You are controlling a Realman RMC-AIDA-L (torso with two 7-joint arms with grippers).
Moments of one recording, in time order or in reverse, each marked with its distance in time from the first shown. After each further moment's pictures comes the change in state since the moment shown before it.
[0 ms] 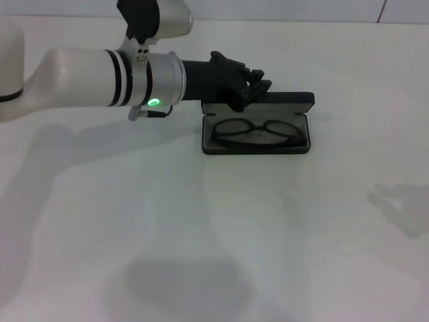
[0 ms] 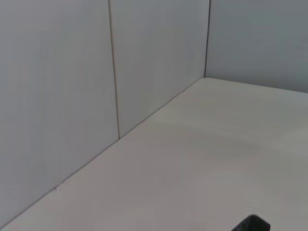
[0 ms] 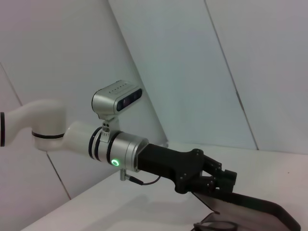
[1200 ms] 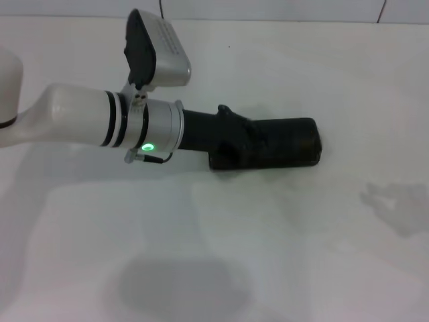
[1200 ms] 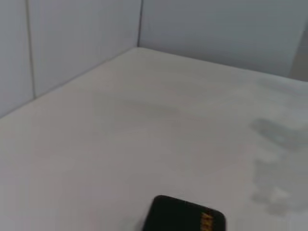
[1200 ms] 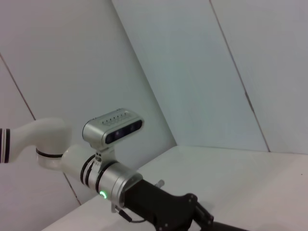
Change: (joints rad) left arm 0.050 -0.004 0.038 -0.024 0.063 0.166 -0.006; right arm 0.029 0.001 -0.003 0.071 0.000 -0.001 -0.028
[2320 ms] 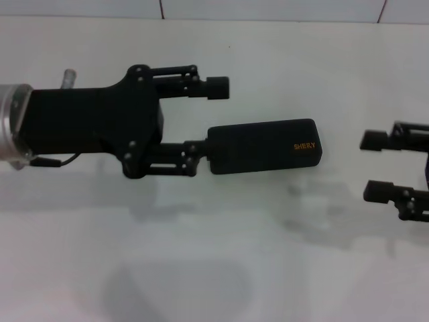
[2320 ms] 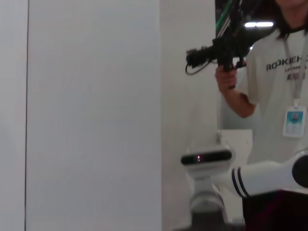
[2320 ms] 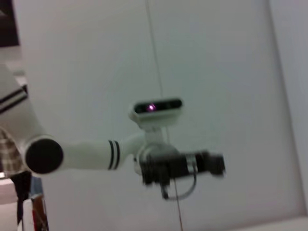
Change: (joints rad) left arm 0.350 0.064 -0.283 0.474 -0.210 0.820 0.012; right arm 0.105 0.010 -0.237 0.041 0.212 -0.117 -0.268
